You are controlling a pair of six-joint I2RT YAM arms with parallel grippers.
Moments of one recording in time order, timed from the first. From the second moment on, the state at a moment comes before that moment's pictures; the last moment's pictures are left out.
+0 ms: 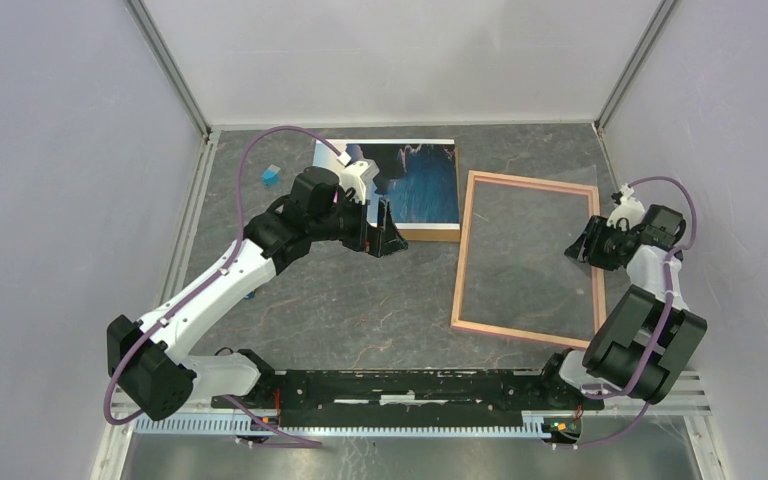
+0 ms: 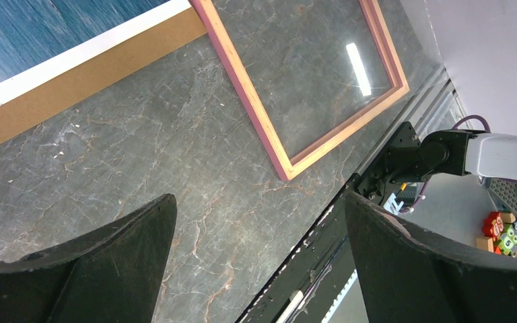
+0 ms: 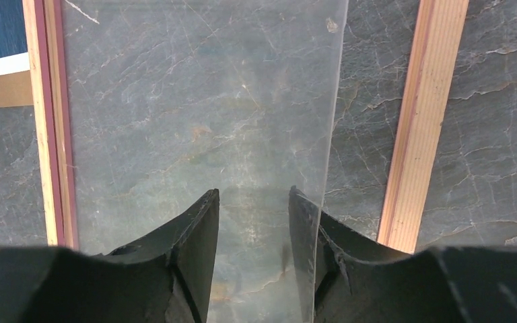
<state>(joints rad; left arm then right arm) -0.64 1.24 1.12 -0.45 0.37 -0.37 -0.58 1.35 0.80 -0.46 -0.58 -0.19</state>
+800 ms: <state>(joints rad) -0.64 1.24 1.12 -0.44 0.39 -0.37 -0.57 1.34 0.78 -0.35 -0.59 -0.08</state>
